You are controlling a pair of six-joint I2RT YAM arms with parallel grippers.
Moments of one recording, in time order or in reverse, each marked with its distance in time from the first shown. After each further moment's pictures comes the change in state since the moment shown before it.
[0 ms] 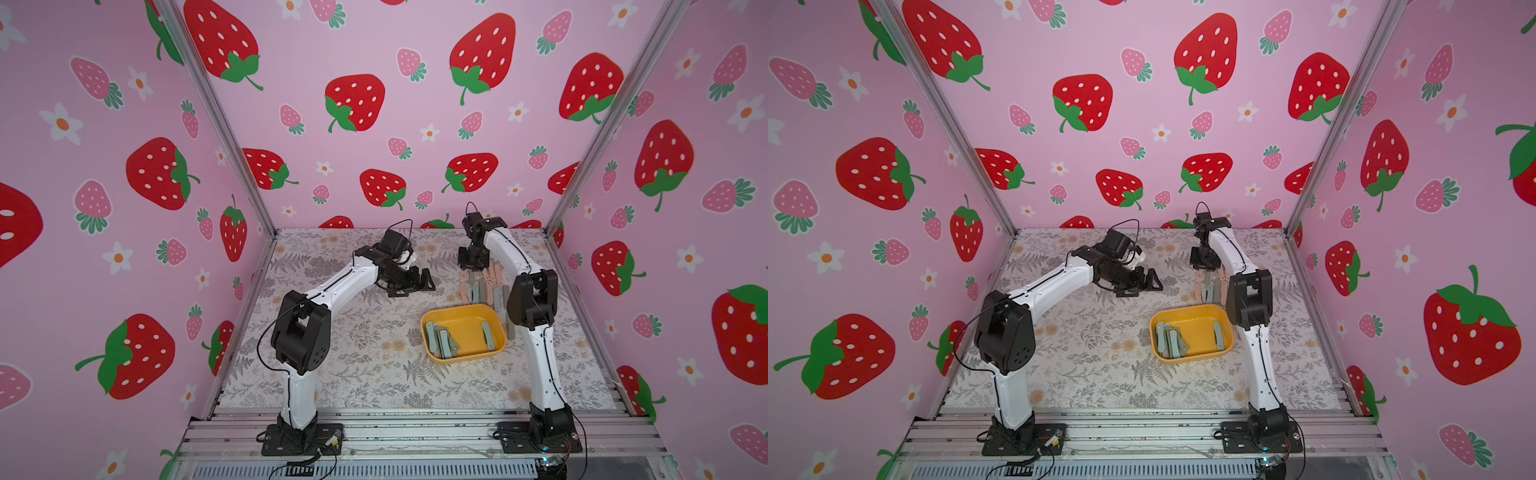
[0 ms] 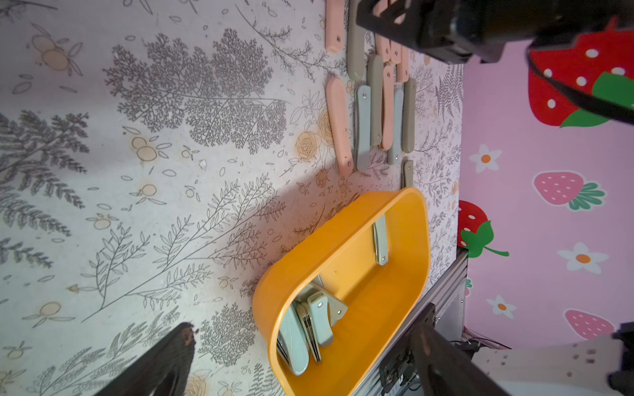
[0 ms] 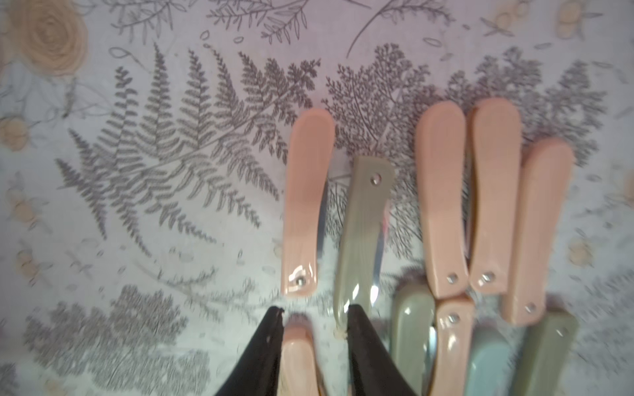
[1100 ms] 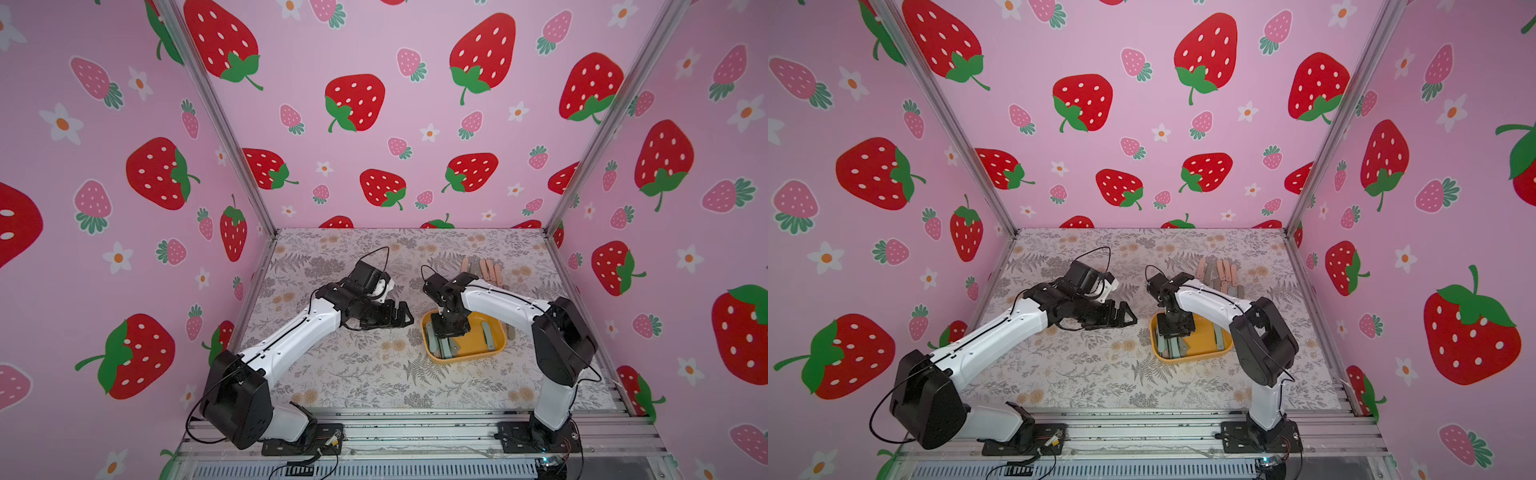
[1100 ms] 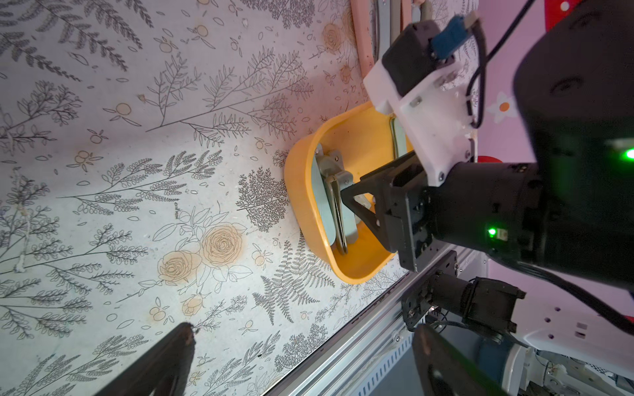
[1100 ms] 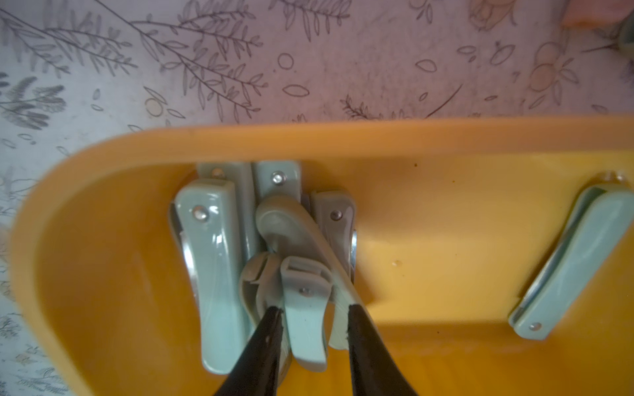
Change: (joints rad) left arm -0.021 -0.521 -0.525 0.027 -0.076 -0.006; right arm 0.460 -0.547 -0.935 0.166 -0.028 0.189
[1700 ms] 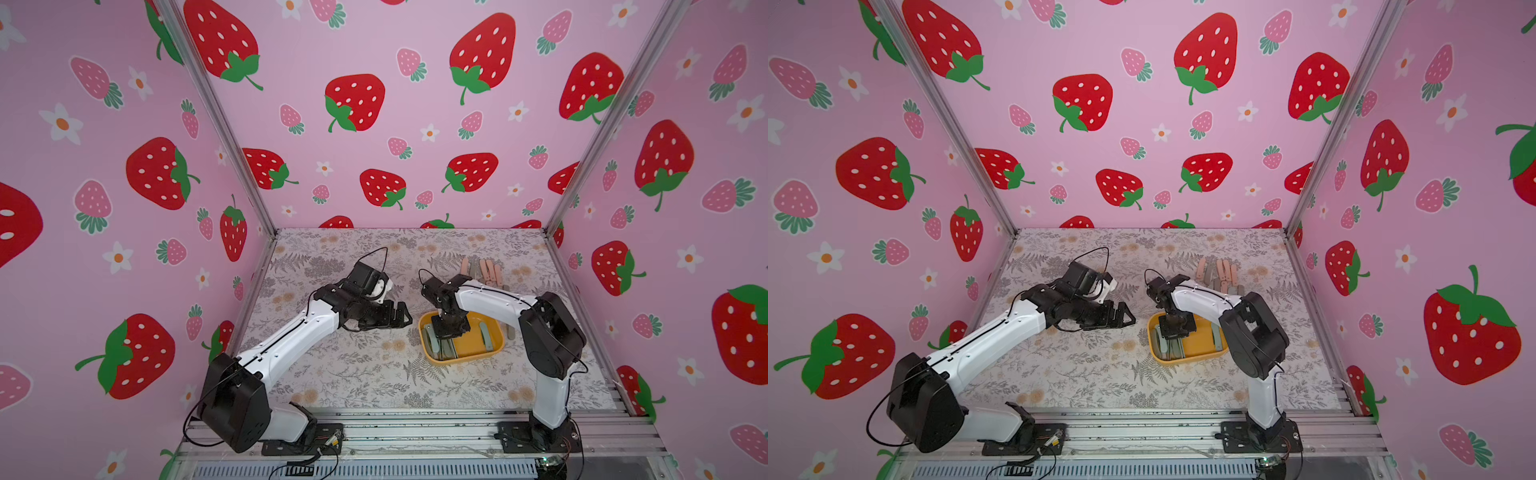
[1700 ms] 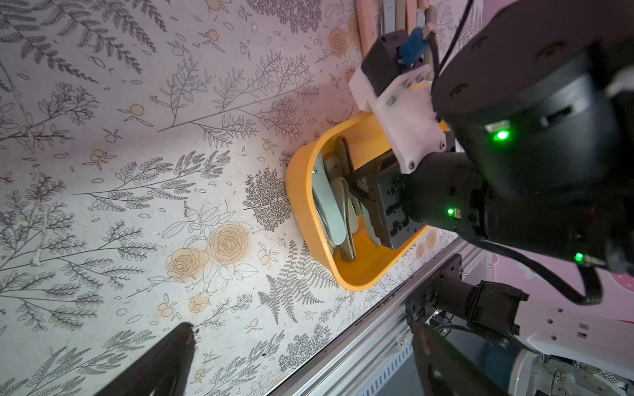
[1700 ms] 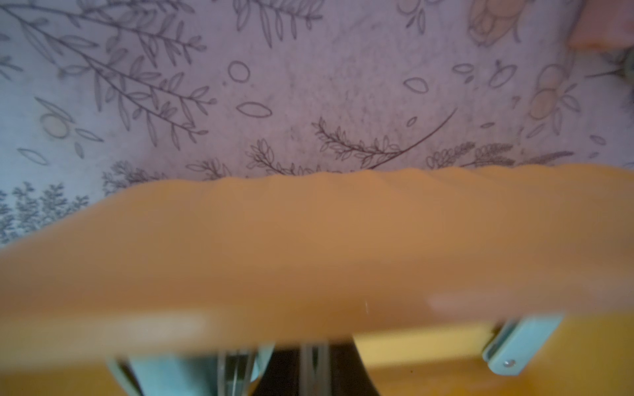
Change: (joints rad) left arm 0.000 -0.016 -0.009 -0.002 -0.020 -0.003; right arm -0.011 0.061 0.001 -0.002 0.060 -0.023
